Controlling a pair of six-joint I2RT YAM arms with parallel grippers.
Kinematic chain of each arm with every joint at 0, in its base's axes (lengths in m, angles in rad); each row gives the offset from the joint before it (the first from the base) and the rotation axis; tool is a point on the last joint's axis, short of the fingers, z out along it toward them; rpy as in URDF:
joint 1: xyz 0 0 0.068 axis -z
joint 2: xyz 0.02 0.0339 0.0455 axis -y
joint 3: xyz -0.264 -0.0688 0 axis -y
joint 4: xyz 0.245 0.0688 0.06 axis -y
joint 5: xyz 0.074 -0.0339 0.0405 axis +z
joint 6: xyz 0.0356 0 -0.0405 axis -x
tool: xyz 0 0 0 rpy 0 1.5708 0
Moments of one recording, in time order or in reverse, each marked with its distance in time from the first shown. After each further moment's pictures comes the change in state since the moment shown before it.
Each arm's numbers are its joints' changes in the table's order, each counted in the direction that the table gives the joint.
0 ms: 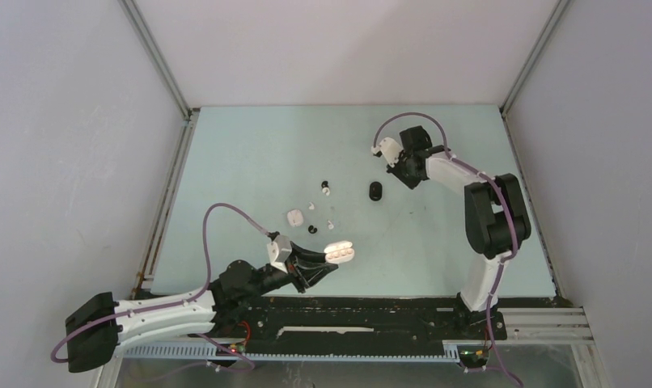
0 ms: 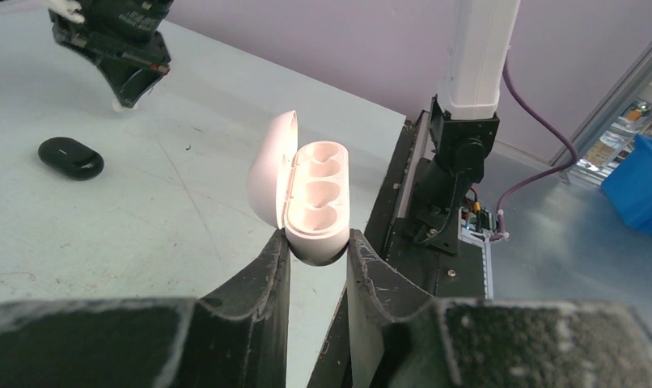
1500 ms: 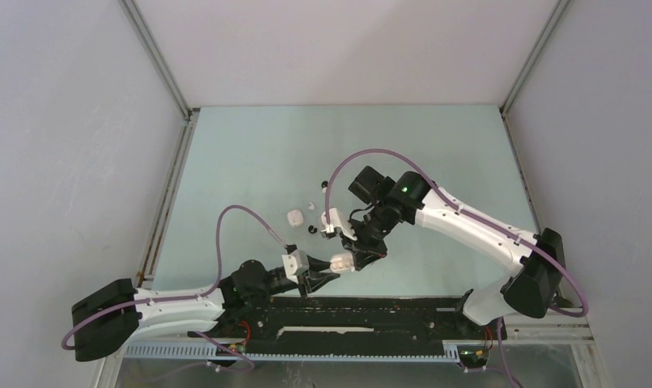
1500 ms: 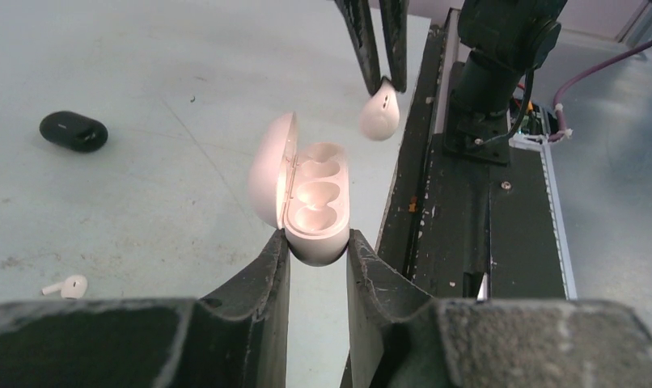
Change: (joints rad) left arm 0.000 -0.187 -0.033 0.056 -0.081 -0.226; right arm -0.612 0.444 0.048 -0.719 0.673 0.079
